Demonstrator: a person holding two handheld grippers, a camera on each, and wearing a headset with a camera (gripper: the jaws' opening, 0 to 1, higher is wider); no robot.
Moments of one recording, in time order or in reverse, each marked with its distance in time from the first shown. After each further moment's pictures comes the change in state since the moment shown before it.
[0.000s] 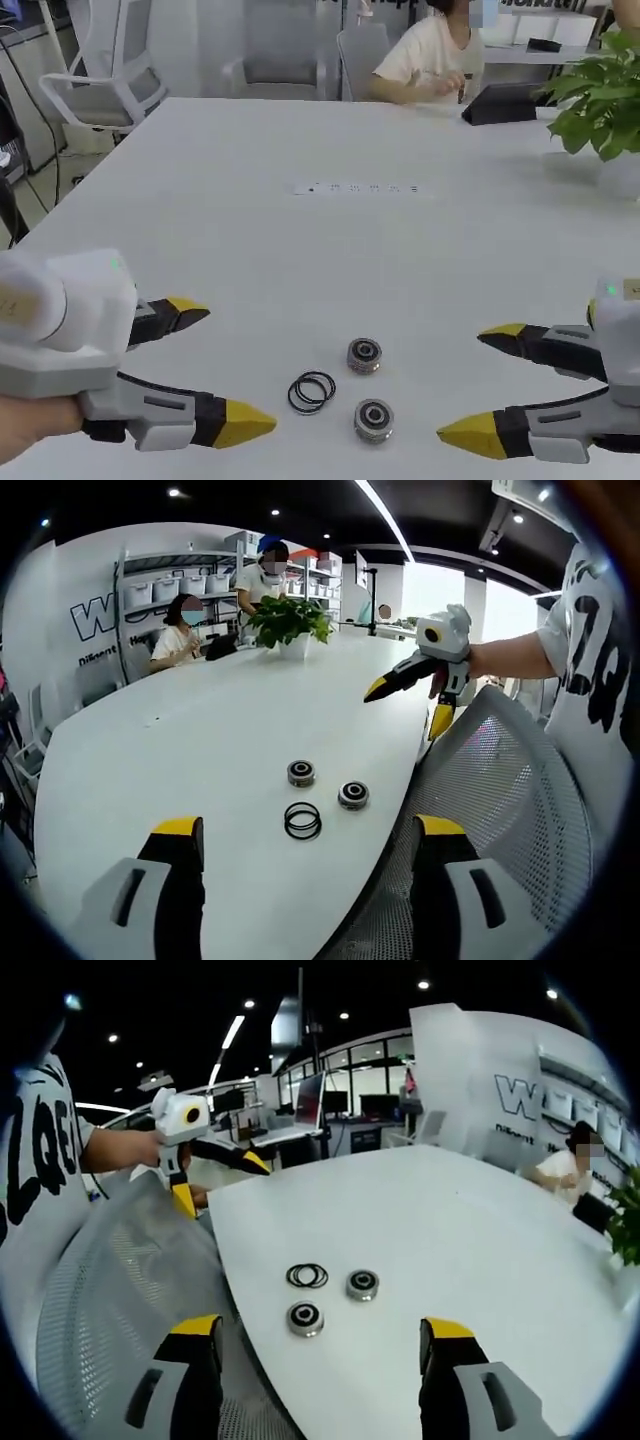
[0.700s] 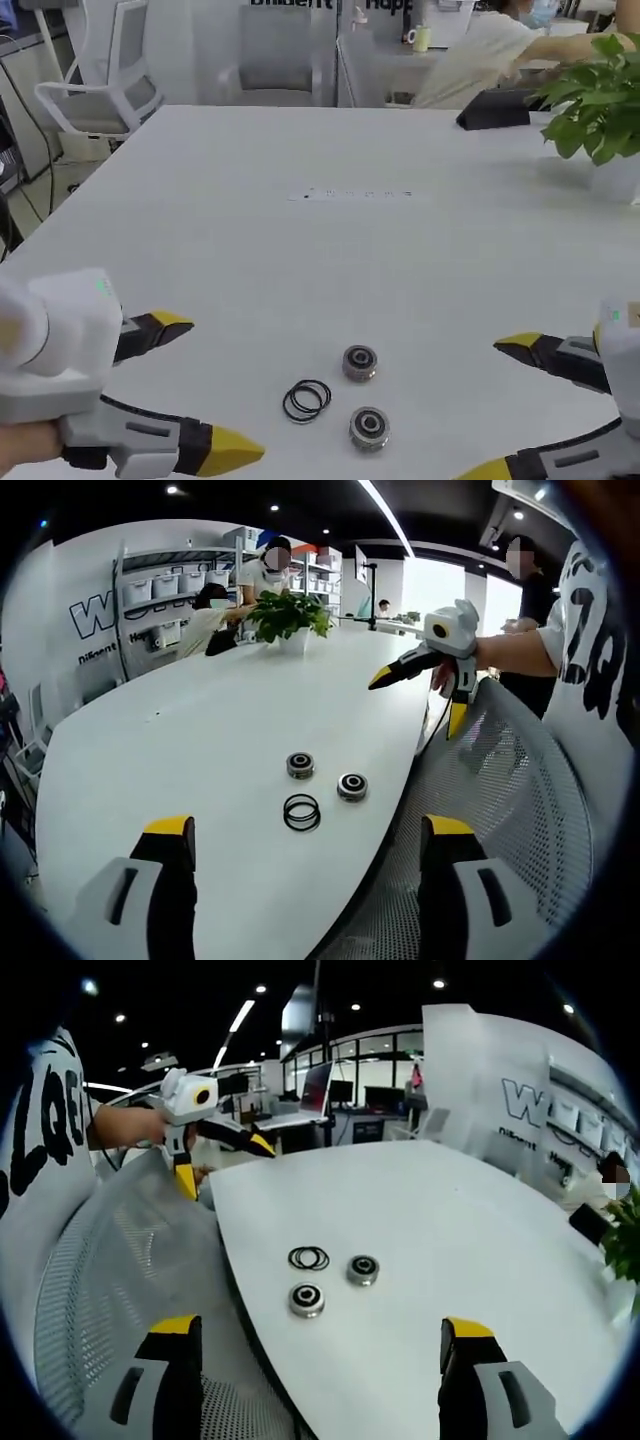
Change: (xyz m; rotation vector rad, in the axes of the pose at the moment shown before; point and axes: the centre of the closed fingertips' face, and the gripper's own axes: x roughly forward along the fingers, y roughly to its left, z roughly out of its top) left arm -0.002 -0.001 -0.006 0.003 0.020 0.003; right arm -0.008 0.002 -0.013 -0.055 0.051 -0.024
